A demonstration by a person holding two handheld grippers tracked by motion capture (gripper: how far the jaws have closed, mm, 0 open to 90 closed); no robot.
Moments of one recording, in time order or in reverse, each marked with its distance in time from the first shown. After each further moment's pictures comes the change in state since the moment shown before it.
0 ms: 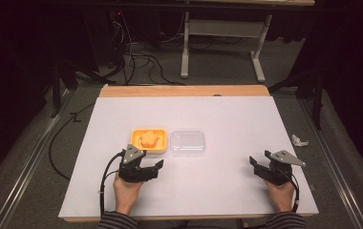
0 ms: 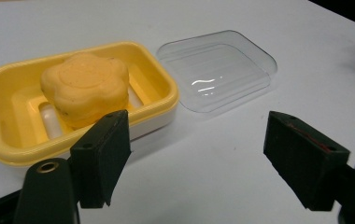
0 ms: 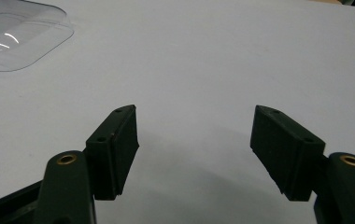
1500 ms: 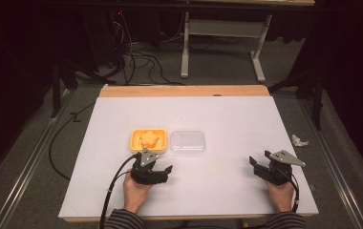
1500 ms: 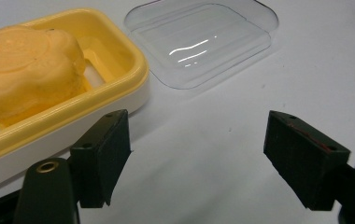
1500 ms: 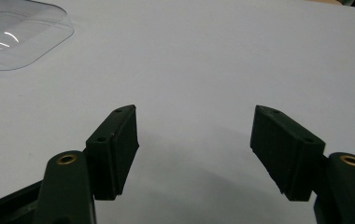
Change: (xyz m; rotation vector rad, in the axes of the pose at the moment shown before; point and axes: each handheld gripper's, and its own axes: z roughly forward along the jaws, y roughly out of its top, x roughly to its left) left arm -0.015 -0.013 0.035 0.090 -0.003 0.113; right arm 0.001 0.000 0.000 0.001 -0.002 -0.004
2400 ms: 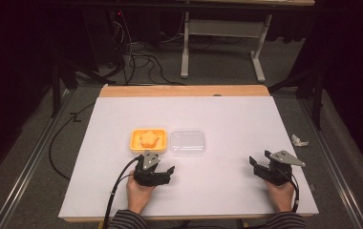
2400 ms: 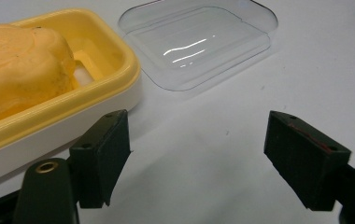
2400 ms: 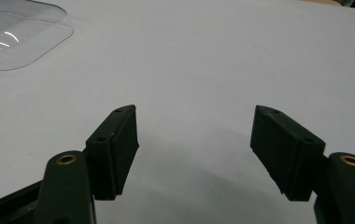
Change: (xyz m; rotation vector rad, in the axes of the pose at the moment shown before) left arm -0.006 -0.007 0.007 -0.040 0.017 0.014; right arm 0.000 0.000 0.000 -0.004 0.000 -0.008
